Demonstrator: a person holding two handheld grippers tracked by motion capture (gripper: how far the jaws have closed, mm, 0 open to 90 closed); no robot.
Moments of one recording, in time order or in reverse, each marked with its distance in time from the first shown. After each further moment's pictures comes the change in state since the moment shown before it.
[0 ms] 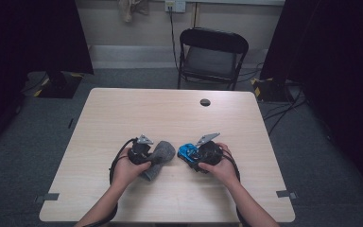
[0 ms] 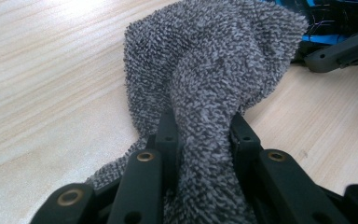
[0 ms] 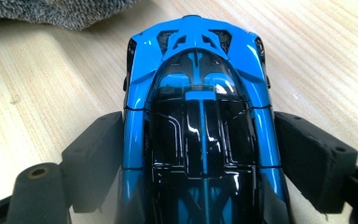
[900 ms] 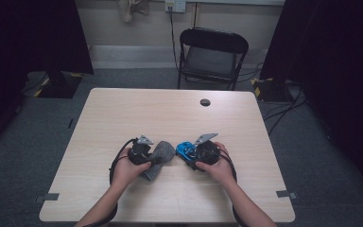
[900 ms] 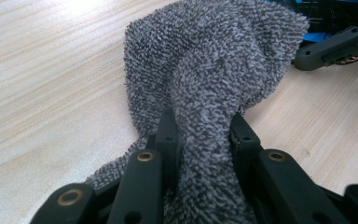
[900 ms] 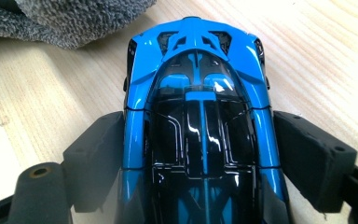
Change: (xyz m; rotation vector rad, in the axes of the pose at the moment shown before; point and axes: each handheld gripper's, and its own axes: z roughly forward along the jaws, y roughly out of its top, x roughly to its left) left arm 0.000 -0.001 0.000 0.001 0.005 0.009; right arm 0.002 0.003 0.008 -0.049 -0.020 0.006
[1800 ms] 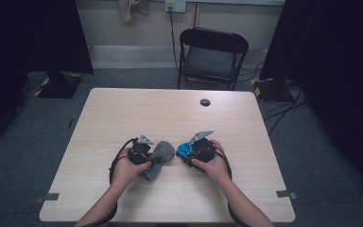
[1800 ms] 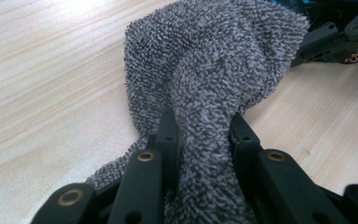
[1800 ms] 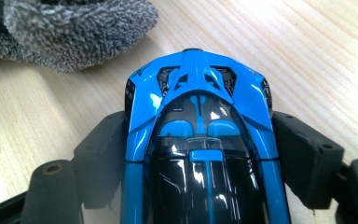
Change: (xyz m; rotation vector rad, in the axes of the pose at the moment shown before) left arm 0.001 0.000 0.000 0.003 -0.005 -0.004; right arm 0.002 0.013 0.009 -0.005 -0.012 -0.018
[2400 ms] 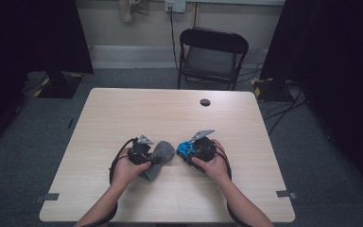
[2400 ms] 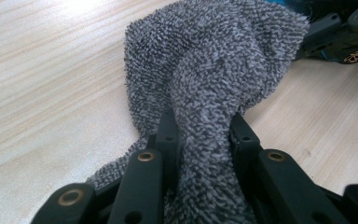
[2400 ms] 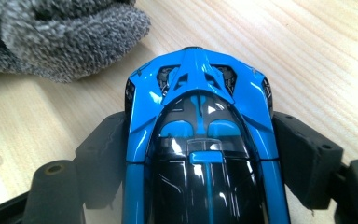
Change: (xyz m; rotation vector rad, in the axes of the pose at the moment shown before) left arm 0.000 0.000 0.000 0.000 0.002 -0.002; right arm -0.002 0.002 -0.003 -0.008 -0.004 0.056
